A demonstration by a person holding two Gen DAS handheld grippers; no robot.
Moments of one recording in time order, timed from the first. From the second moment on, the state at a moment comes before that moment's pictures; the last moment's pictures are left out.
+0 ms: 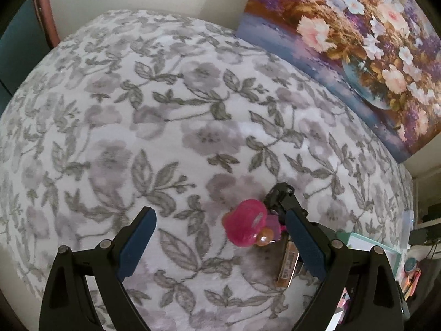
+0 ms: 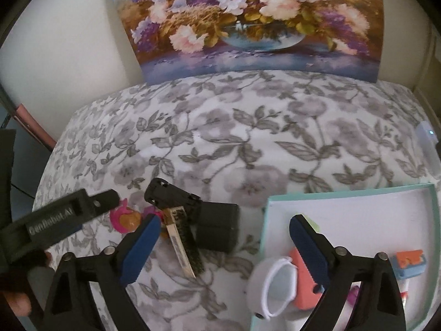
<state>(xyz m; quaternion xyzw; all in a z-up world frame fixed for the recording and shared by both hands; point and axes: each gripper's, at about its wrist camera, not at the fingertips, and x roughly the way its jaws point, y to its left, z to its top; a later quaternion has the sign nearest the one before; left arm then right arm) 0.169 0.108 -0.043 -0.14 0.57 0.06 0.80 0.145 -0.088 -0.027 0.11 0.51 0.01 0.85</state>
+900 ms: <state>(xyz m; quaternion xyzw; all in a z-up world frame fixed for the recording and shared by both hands) 0.166 0.128 -0.050 -0.20 0.57 0.06 0.80 0.150 -0.055 -0.042 0.06 0.53 0.05 0.84</state>
